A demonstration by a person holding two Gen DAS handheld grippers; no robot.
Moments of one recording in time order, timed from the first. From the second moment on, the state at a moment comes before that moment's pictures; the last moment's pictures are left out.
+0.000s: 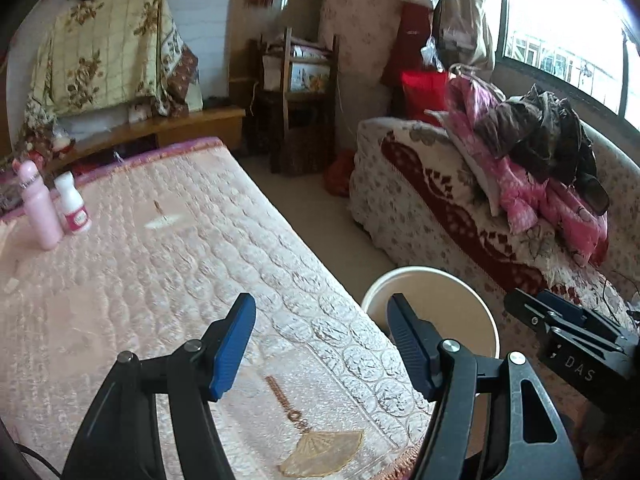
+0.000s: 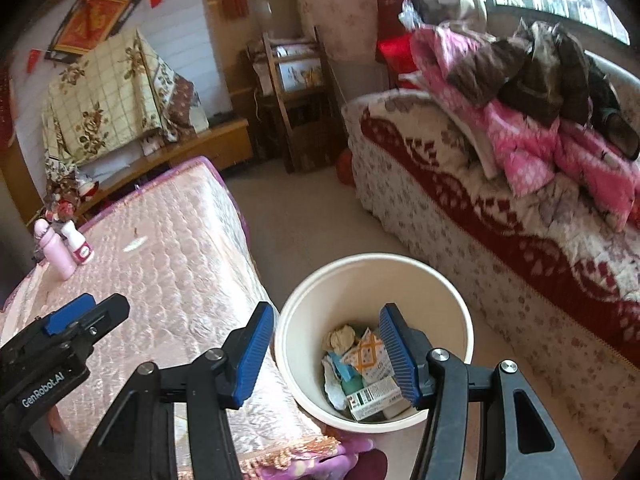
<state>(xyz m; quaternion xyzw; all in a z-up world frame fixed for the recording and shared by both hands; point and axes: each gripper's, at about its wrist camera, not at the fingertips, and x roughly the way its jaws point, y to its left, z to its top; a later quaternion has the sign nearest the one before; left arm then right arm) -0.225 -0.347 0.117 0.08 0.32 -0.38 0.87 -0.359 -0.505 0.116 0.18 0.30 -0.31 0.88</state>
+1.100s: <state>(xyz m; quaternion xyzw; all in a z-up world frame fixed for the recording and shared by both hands) -0.254 -0.302 0.157 0.05 0.25 -0.38 0.89 -0.381 -0.448 0.173 0.13 0.23 -0.32 0.91</state>
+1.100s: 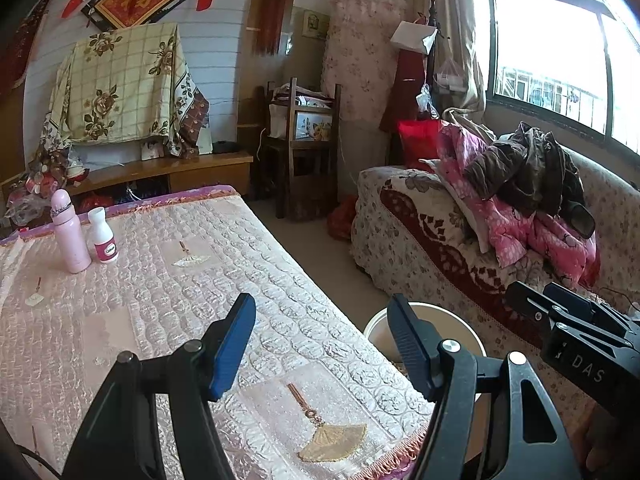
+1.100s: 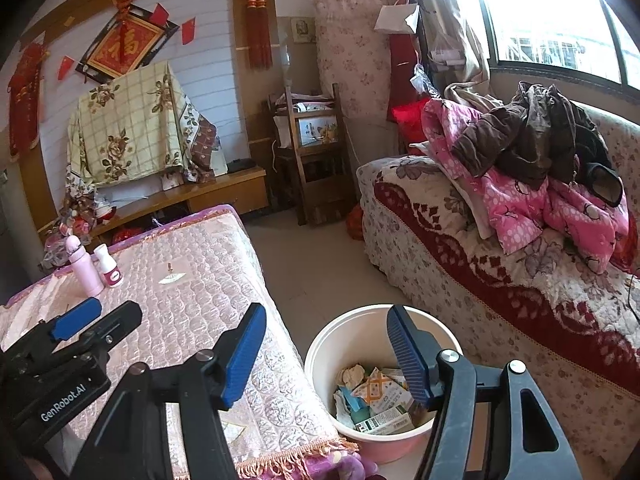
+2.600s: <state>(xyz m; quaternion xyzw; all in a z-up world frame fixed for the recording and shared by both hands) -0.256 -0.304 0.154 0.06 0.25 -0.39 0.89 -0.378 -0.449 0.171 0.13 0.23 -0.32 0.91</state>
